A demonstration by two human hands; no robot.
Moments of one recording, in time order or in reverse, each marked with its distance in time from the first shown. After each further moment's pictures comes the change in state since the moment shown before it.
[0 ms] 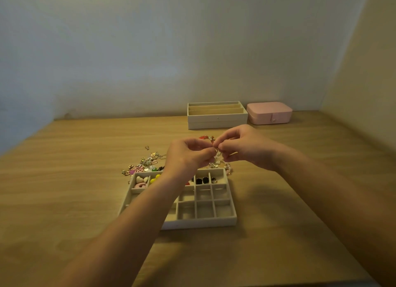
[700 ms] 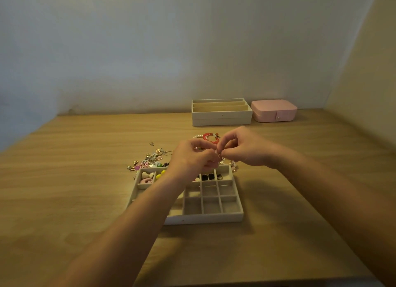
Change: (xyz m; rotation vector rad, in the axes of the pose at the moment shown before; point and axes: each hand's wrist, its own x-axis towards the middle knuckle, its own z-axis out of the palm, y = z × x) left_hand -0.005 -0.004 -0.009 0.071 -0.088 -0.080; right_hand 0.007 0.003 0.012 -0.364 -0.061 -0.092
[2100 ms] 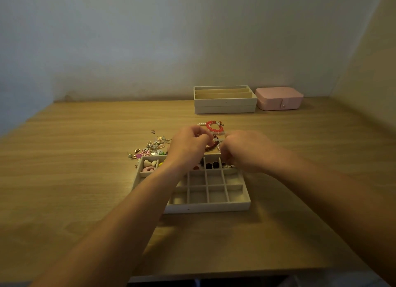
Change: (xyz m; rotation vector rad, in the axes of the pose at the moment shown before) left_hand 0.009 -0.007 -0.008 0.270 0.121 0.063; right_hand -0.004 -0.002 0.035 -0.860 0.015 -0.096
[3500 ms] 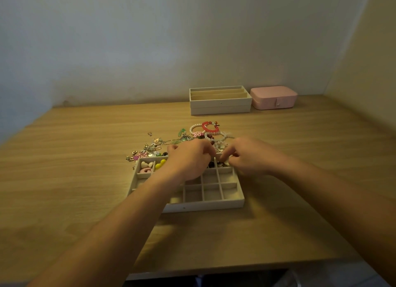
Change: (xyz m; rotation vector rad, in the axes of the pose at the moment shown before) left_hand 0.000 -0.008 0.012 0.680 -0.186 0.123; right_hand -0.017 0.018 0.009 0.408 -0.082 0.090
